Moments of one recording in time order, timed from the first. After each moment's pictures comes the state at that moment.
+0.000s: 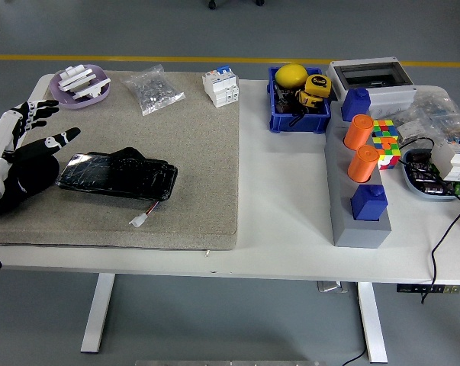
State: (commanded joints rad) left arm -0.18 0.32 -1.50 -1.28 1.53 0.03 -0.11; right arm 0.07 -0.45 0.28 0.37 -0.20 0.02 -0.14
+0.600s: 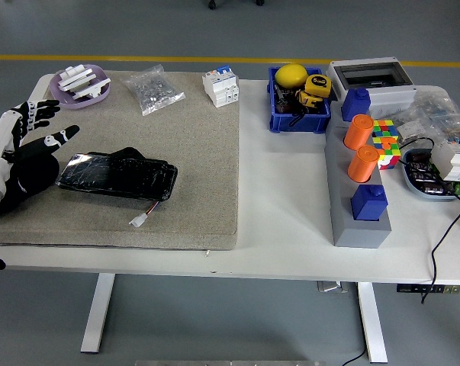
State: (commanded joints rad) left arm -0.18 0.32 -1.50 -1.27 1.46 0.04 -0.12; right arm 0.07 -0.45 0.28 0.37 -0.20 0.02 -0.14
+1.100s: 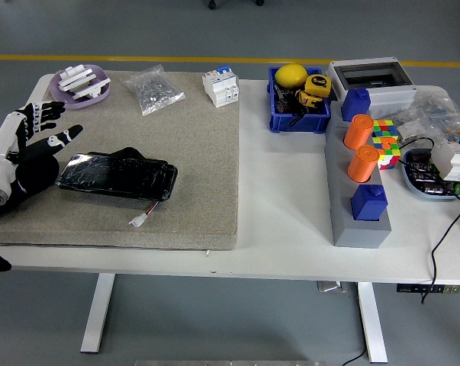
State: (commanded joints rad) left arm -0.18 0.31 -1.47 -1.27 1.42 0.04 -0.12; right arm 0.07 -0.45 0.28 0.37 -0.20 0.02 -0.14
